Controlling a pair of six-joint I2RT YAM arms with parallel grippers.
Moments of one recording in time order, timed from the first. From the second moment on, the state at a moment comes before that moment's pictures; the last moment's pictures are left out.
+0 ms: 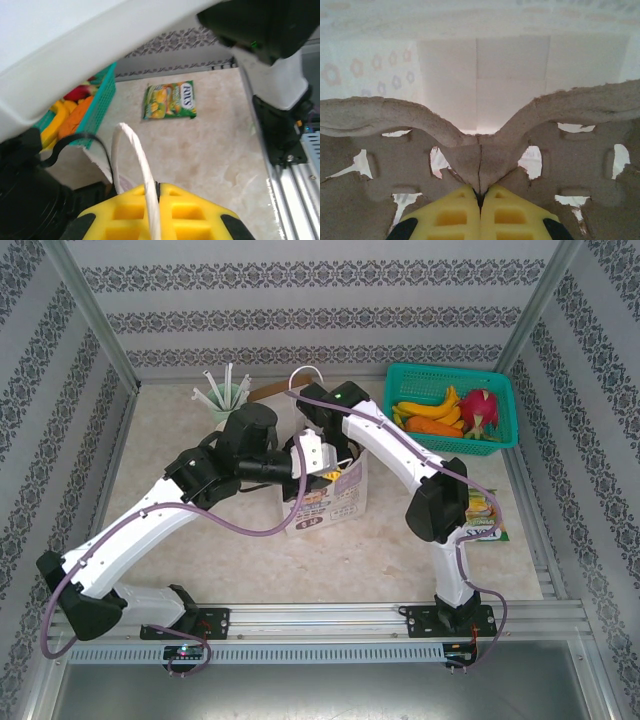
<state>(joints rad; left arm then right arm) -0.76 1.29 1.43 -0.63 0.55 0.52 0.68 2.11 2.12 -1.52 -0.23 0.42</state>
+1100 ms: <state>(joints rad) -0.51 1.20 1.37 -0.44 0.36 0.21 0.68 2.06 1.94 -1.38 -0.26 0.42</state>
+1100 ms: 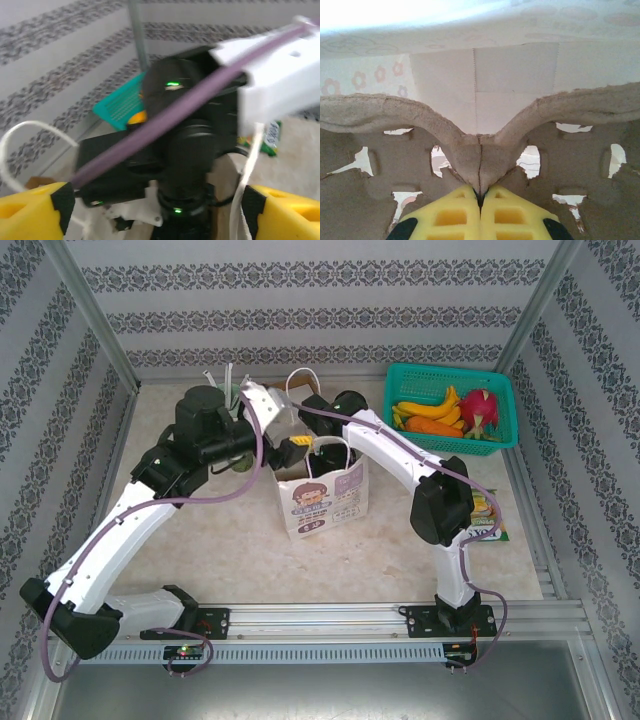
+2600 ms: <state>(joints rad) -0.29 1.63 1.66 -0.44 0.47 -0.28 0.68 2.04 1.82 -1.30 -0.25 0.42</state>
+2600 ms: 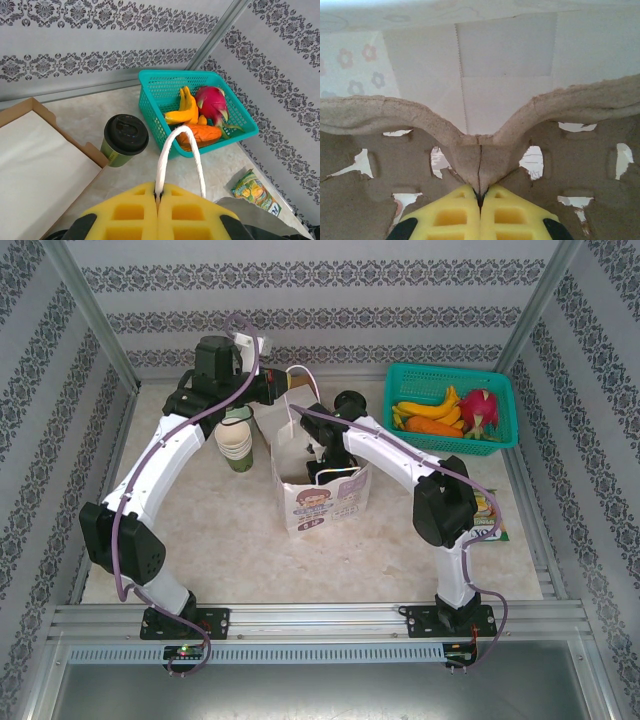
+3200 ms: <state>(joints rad) -0.29 1.63 1.71 -0.54 0.36 -0.32 0.68 2.04 1.71 -1.20 -0.22 0.50</state>
